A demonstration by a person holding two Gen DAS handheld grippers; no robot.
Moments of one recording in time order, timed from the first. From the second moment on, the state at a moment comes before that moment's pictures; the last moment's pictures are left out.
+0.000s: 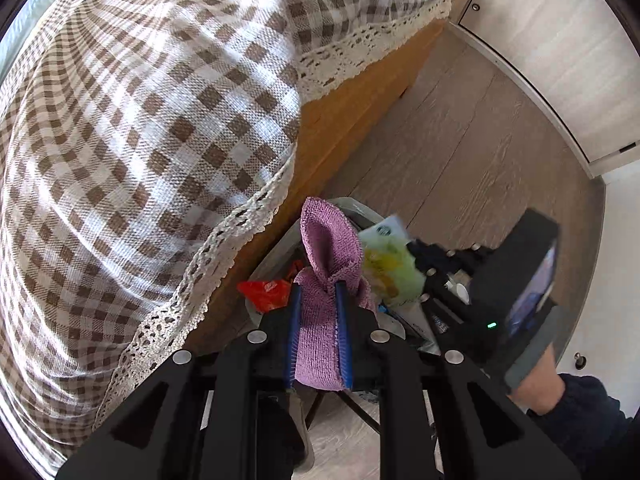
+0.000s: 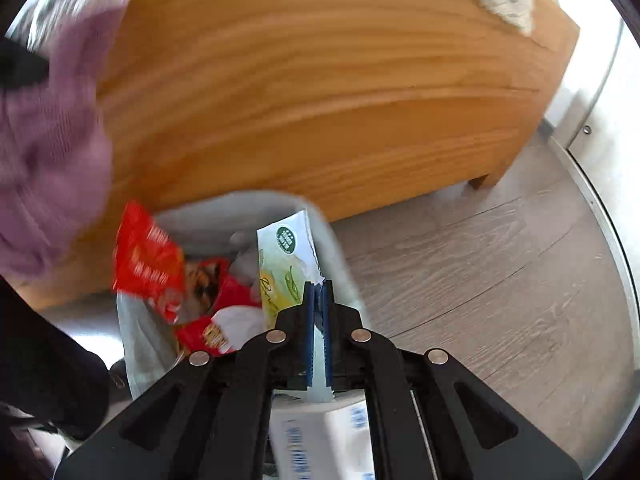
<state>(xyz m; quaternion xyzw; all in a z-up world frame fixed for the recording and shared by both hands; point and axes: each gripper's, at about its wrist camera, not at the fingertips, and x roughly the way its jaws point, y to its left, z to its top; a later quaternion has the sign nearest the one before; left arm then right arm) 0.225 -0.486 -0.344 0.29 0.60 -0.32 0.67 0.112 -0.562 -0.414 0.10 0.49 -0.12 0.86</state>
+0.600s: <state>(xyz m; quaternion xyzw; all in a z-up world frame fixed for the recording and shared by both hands) 0.220 -0.524 -0.396 0.33 0.62 -0.30 0.65 0.093 -0.542 -0.389 0.10 0.50 -0.03 0.86</state>
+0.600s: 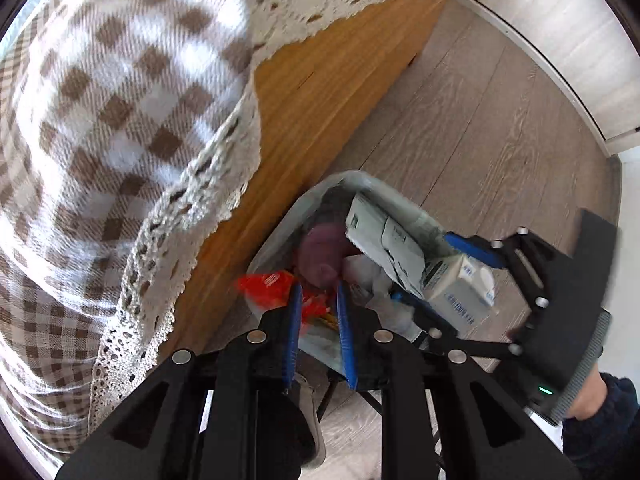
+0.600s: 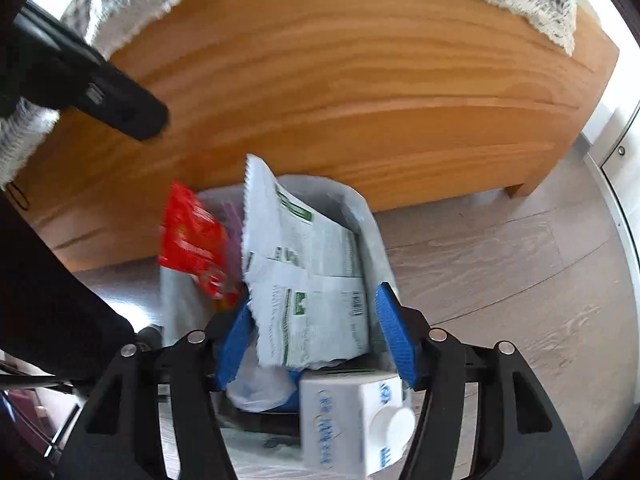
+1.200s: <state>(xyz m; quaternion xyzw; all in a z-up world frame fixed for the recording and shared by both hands) 0.221 -0.496 -0.351 0.28 0.62 -0.33 0.65 0.079 -0.547 -0.347 0.17 0.49 -0.03 0.85</state>
